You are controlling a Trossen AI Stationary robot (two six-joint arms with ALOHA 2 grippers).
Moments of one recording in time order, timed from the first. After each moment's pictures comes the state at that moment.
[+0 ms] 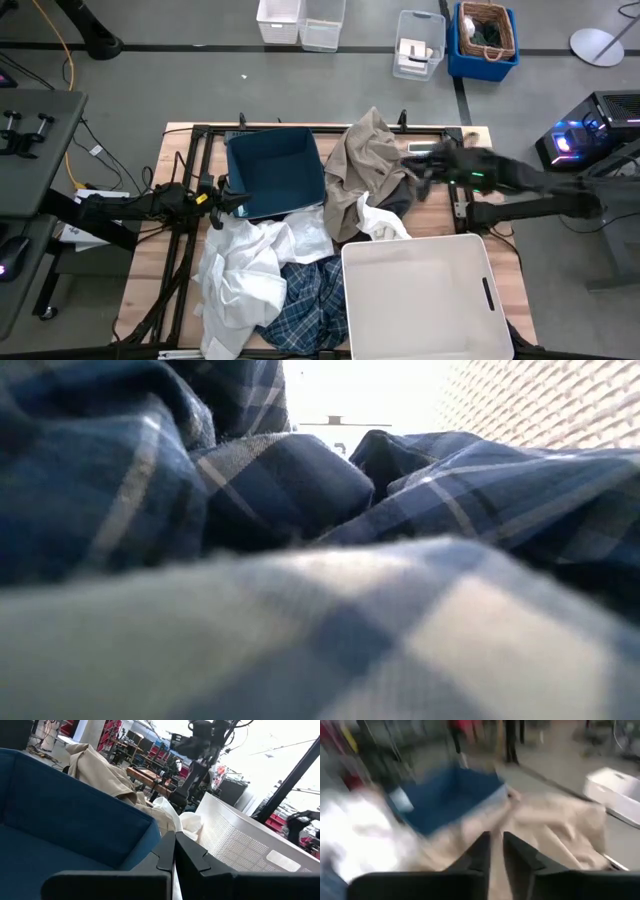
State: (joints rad) left arm -0.02 0.01 0.01 0.05 -0.19 -0.49; right arm -0.11 0.79 0.86 -0.53 0.36 0.23
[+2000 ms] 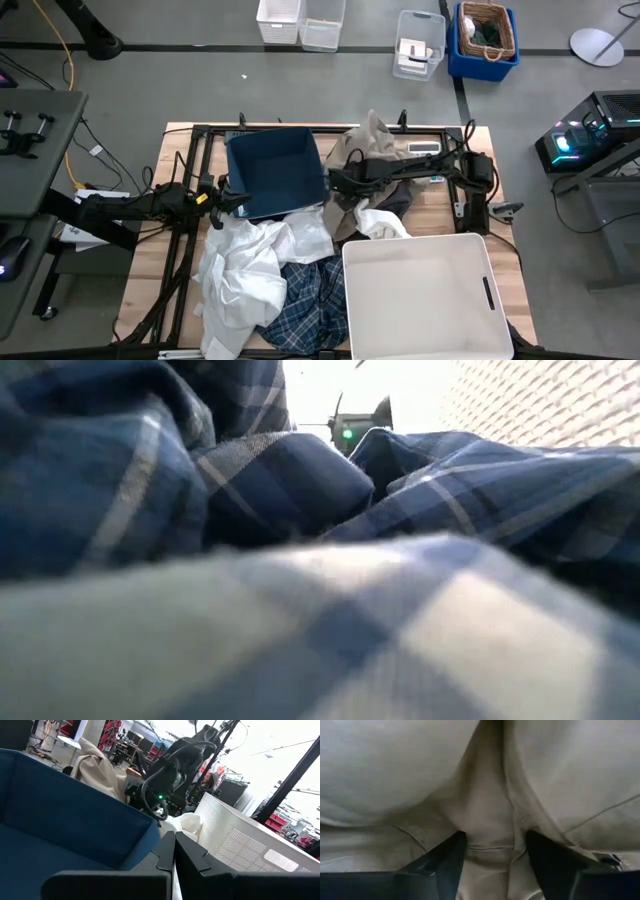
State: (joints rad) left arm -0.02 0.01 0.01 0.05 -0.19 -0.49; right arm -0.18 1.94 1.32 -0.91 0.30 0.76
